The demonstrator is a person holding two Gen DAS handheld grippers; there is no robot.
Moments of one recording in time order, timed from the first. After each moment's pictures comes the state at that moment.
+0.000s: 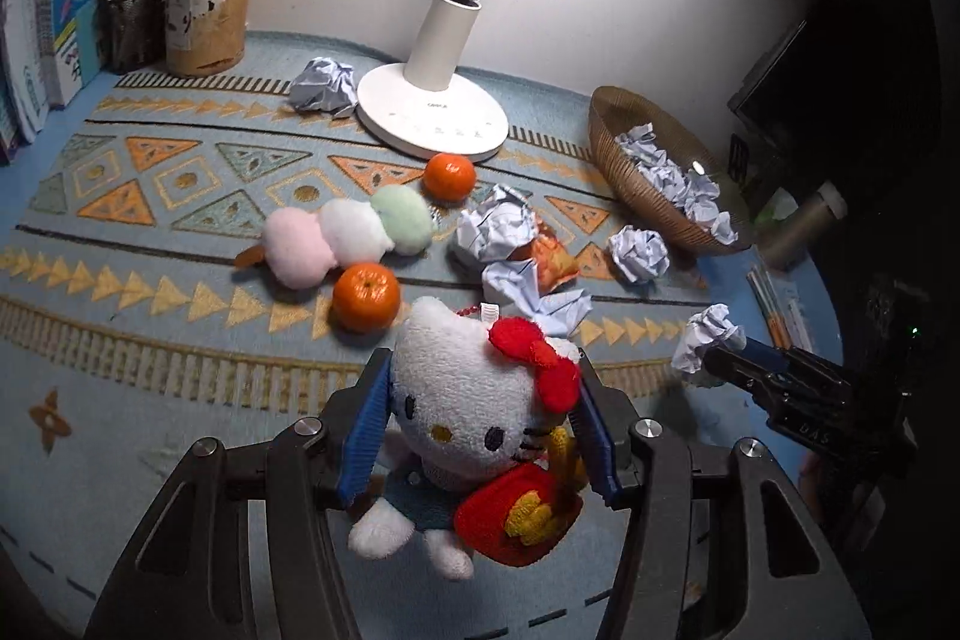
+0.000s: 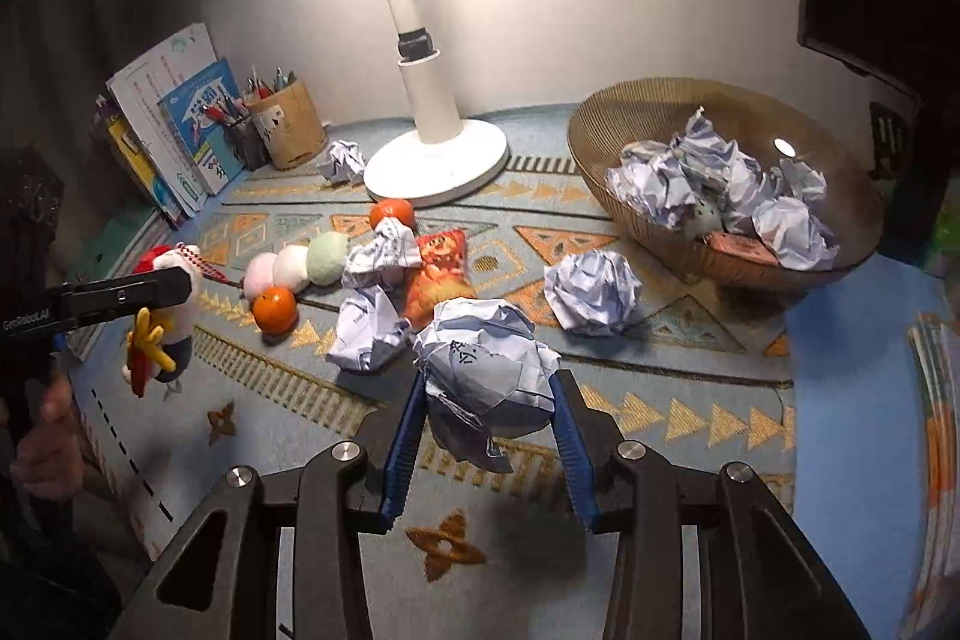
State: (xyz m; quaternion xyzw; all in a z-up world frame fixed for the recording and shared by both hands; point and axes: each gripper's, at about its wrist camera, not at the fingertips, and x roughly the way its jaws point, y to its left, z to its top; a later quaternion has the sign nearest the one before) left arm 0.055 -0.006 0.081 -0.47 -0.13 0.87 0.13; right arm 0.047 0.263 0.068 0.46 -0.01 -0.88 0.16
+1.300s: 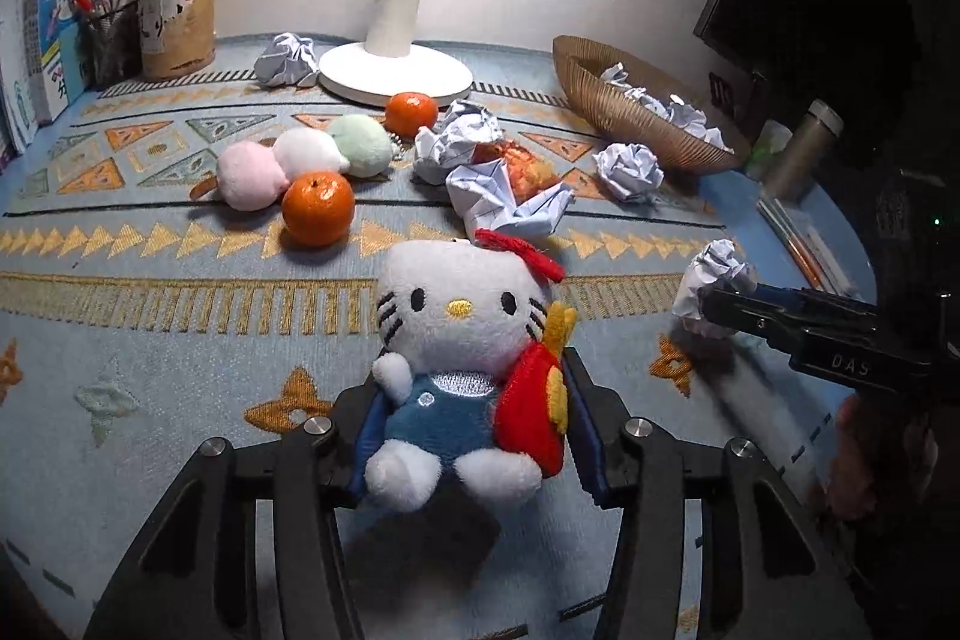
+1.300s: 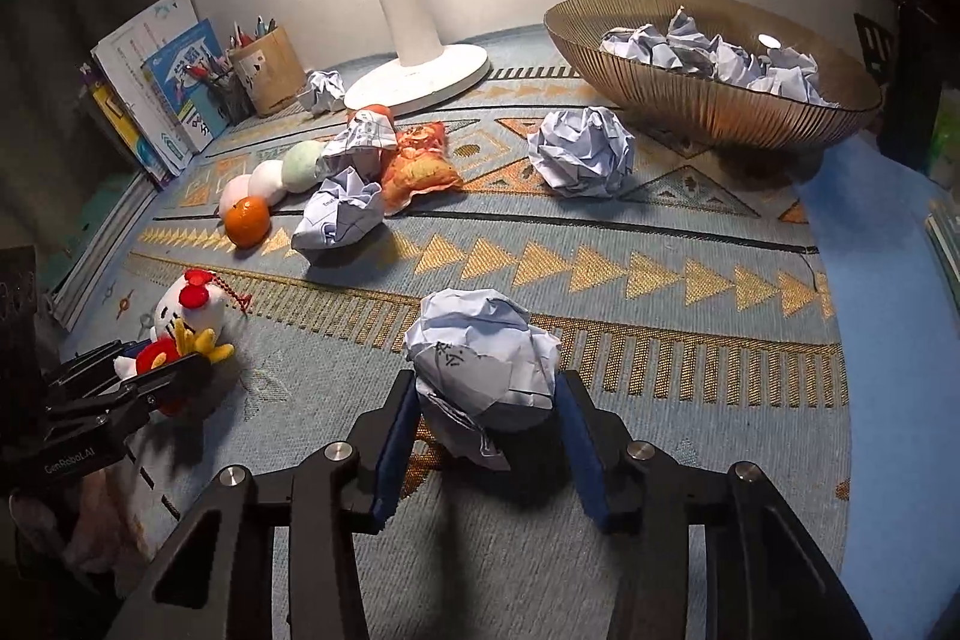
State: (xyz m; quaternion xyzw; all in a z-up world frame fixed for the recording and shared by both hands) left arm 0.094 0.032 0.041 -0.41 -0.07 0.89 0.17; right arm 0.076 0.271 0.028 0.44 -0.03 -0.88 0.16
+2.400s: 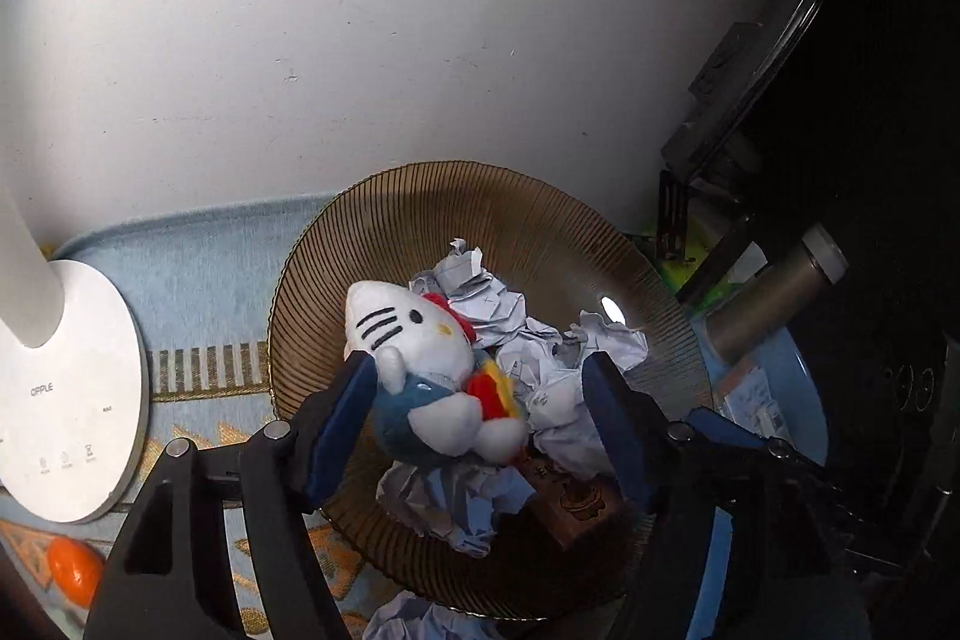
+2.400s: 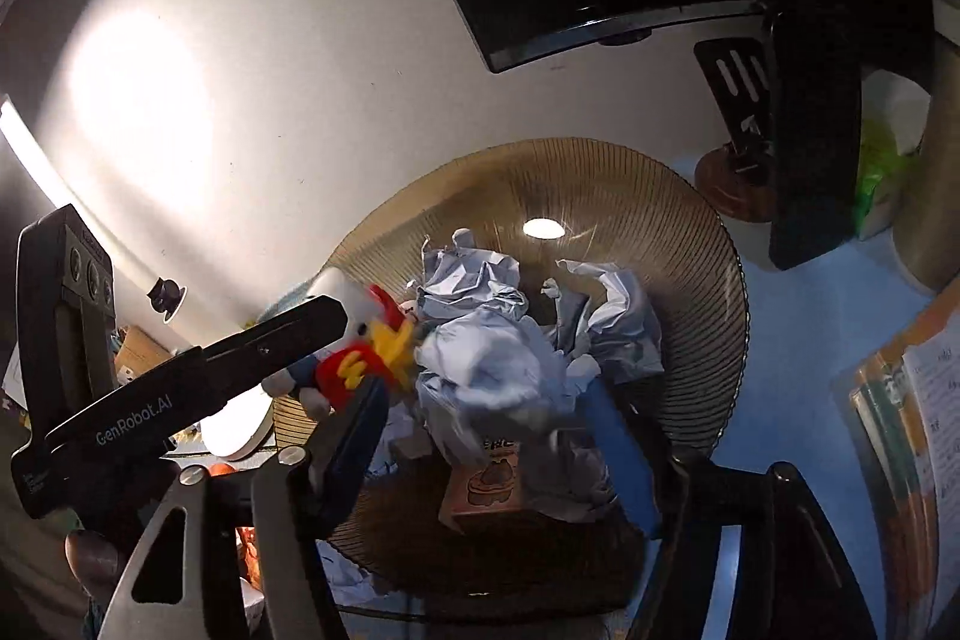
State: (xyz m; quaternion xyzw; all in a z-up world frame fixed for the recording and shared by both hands) left arm -0.177 0.230 0.093 -0.43 -0.10 0.85 0.29; right arm -0.086 0.409 0.091 0.39 -0.19 -0.90 0.02
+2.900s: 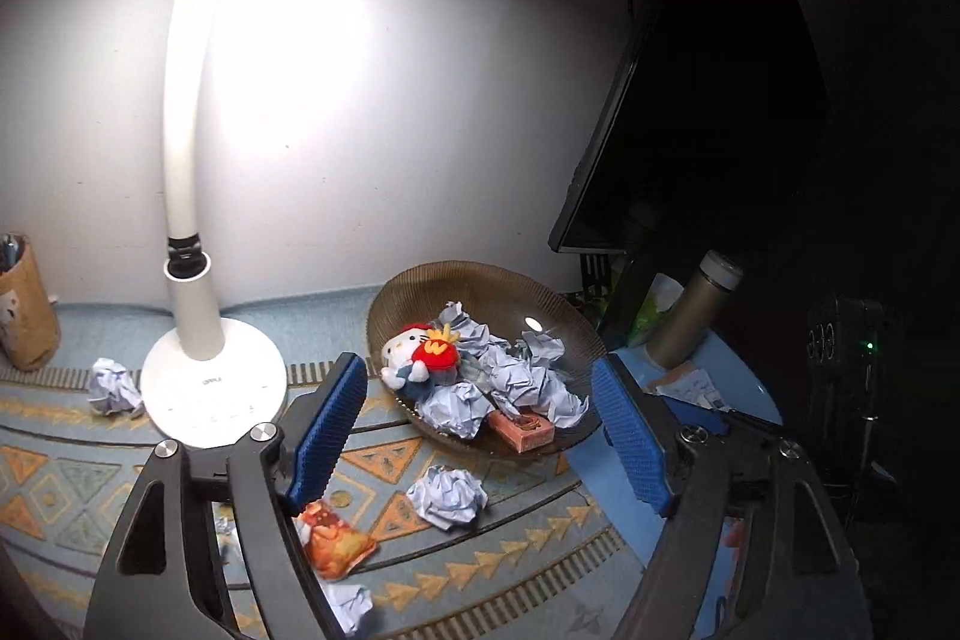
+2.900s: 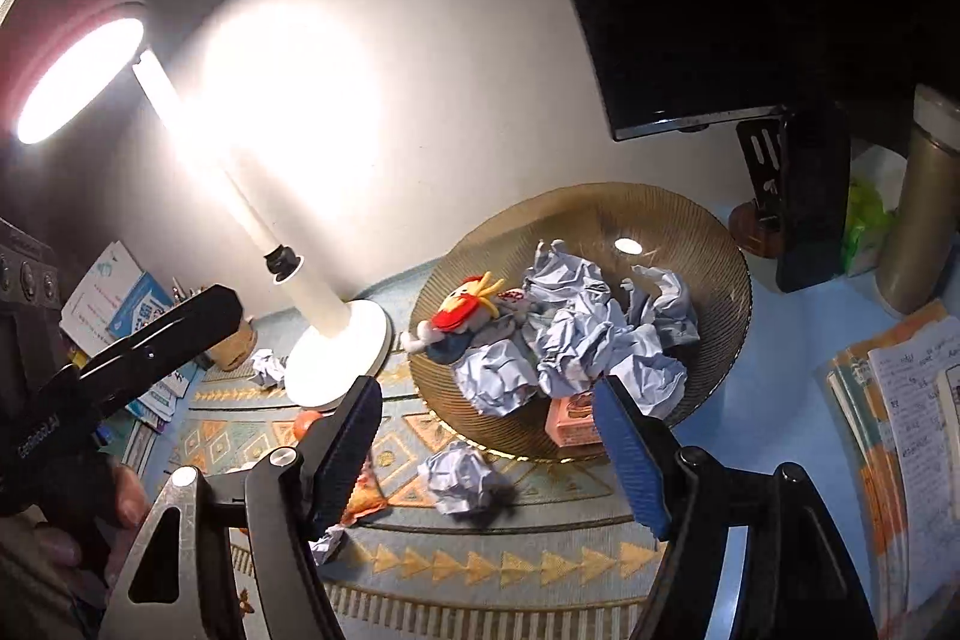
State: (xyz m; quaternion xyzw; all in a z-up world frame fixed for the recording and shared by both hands) left arm -0.013 0.119 0.206 -0.28 -0.07 0.92 0.27; right arm 0.002 0.354 0.158 0.35 -0.15 -0.92 0.09
